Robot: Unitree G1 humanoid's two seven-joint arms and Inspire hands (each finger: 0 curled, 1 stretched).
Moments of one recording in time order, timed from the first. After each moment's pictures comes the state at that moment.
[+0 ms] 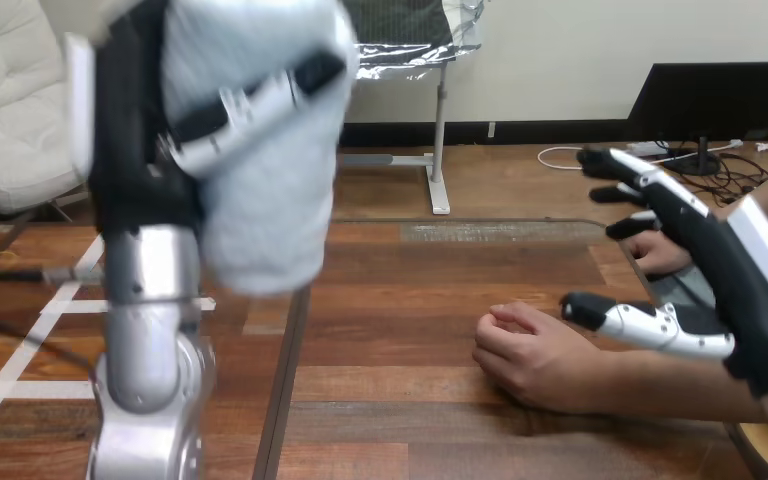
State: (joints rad) left arm -0.26 0.09 0.00 -0.25 -0.03 -0.23 0.18; right arm 0.12 -0.48 -0.18 -0.14 -0.16 -0.45 0.21
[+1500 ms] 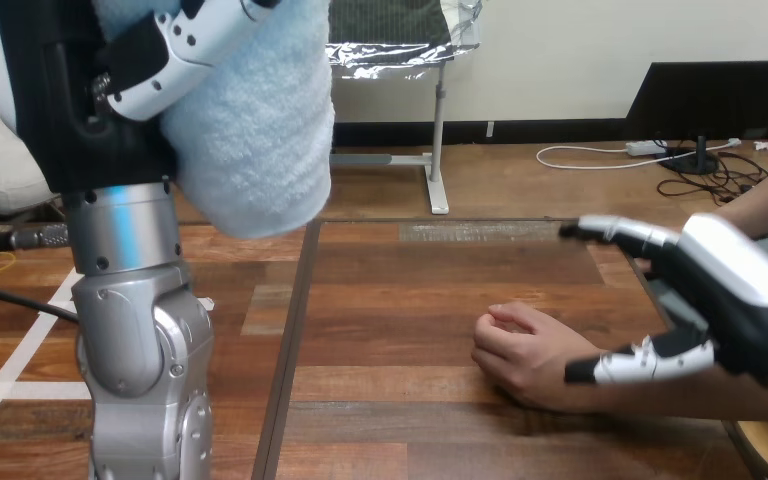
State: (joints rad) left arm -0.33 0.02 0.06 -0.32 -0.09 -0.32 0.11; right arm -0.02 -0.67 -0.10 0.13 -0.36 -0.47 0.30
